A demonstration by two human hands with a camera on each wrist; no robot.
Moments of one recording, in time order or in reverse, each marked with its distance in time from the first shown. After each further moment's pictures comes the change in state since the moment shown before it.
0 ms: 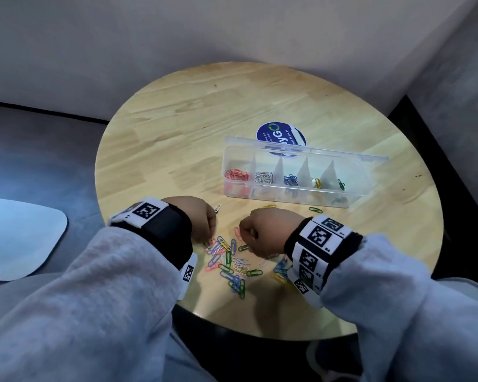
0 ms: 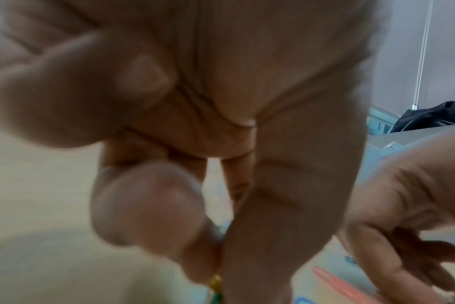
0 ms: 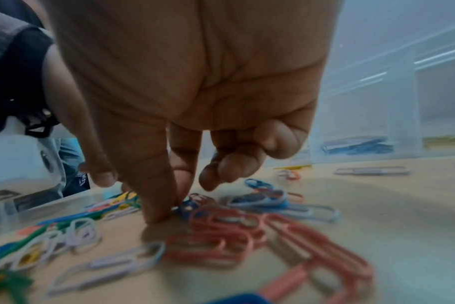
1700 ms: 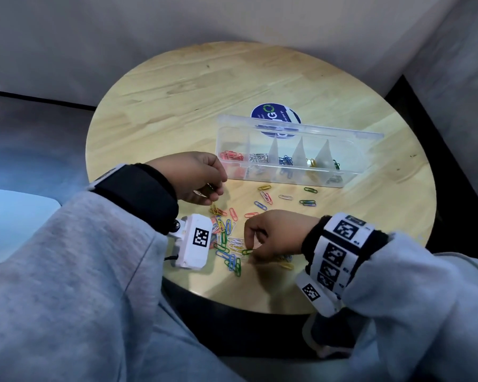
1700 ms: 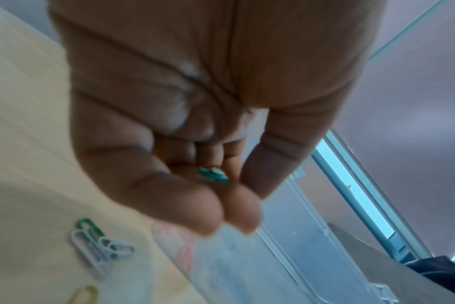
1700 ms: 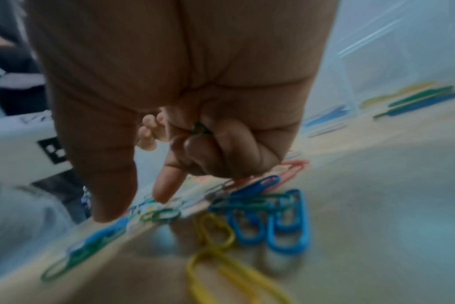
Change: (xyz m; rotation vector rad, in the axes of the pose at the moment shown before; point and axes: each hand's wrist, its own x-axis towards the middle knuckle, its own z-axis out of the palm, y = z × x) left_hand -0.012 0.010 -0.016 -0.929 0.041 0.111; right_hand -0.039 0.005 0.018 0.294 -0.104 0.006
